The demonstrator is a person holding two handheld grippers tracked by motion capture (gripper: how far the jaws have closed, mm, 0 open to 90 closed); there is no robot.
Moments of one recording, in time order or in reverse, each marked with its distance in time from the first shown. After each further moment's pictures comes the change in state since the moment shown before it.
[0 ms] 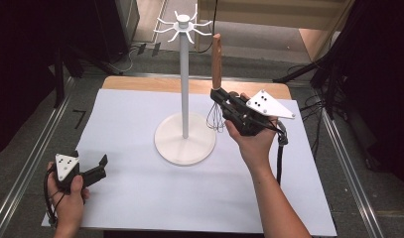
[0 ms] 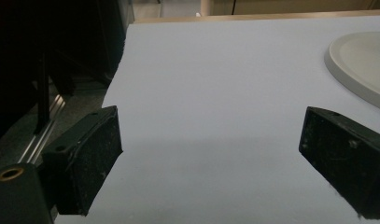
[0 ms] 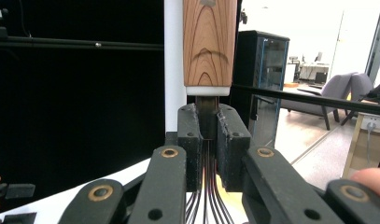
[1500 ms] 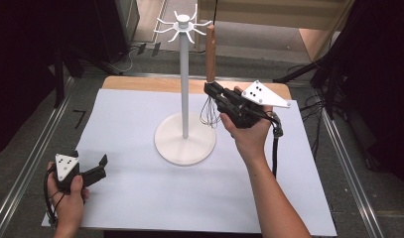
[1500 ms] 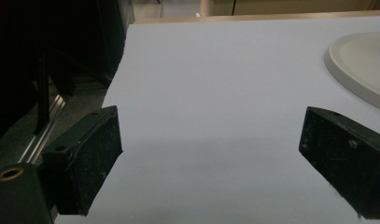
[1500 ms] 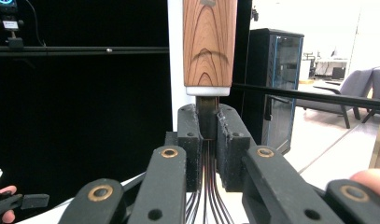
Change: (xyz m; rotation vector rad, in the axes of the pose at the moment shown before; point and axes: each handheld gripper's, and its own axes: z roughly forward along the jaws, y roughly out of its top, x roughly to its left) left arm 0.000 0.000 0.000 0.000 -0.001 0.000; right arm -0.002 0.009 0.018 0.005 0.050 0.042
